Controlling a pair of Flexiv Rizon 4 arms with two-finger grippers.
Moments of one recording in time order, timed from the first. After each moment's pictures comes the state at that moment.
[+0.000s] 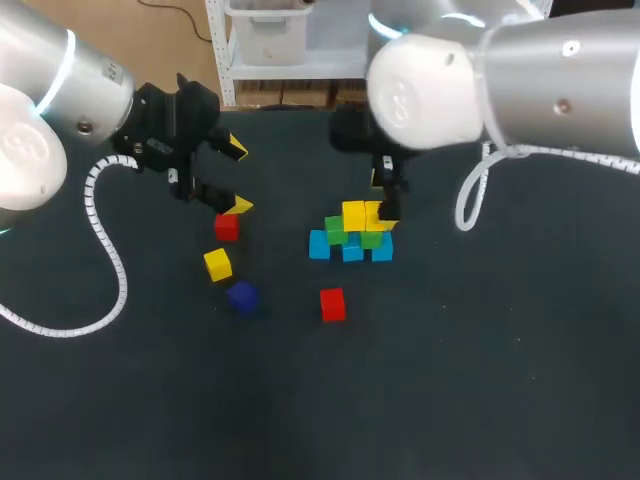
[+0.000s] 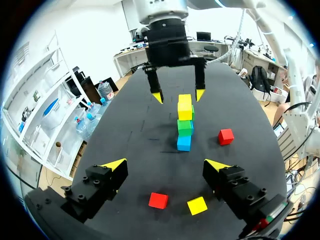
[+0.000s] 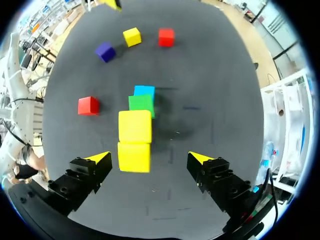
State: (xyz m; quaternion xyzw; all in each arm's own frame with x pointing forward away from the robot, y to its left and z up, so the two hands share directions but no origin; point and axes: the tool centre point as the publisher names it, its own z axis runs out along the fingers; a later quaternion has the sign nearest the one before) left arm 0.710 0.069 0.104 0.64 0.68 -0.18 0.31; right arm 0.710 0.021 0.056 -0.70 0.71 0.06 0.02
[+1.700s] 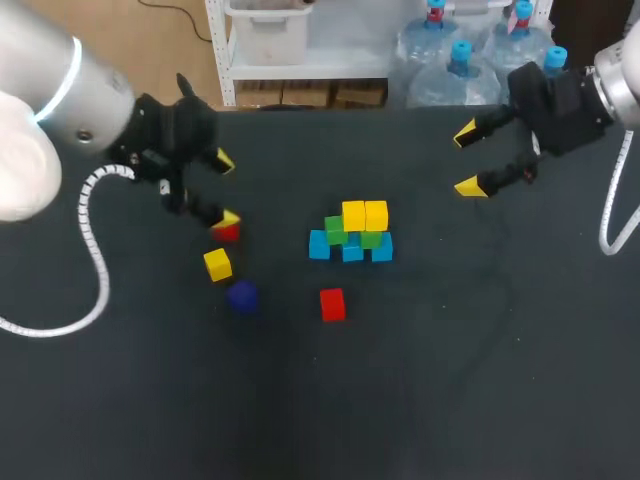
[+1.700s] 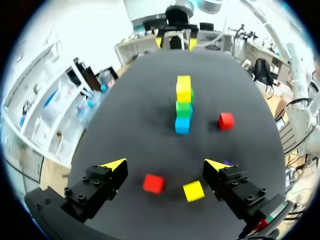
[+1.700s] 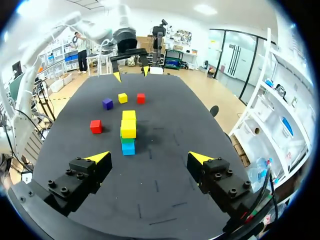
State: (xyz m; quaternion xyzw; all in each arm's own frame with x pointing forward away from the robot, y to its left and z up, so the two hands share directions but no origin) left arm 0.698 0.098 0.083 0.63 0.72 -0.13 0.26; right arm 0.719 -0.075 0.111 -0.60 0.68 0.25 0.34
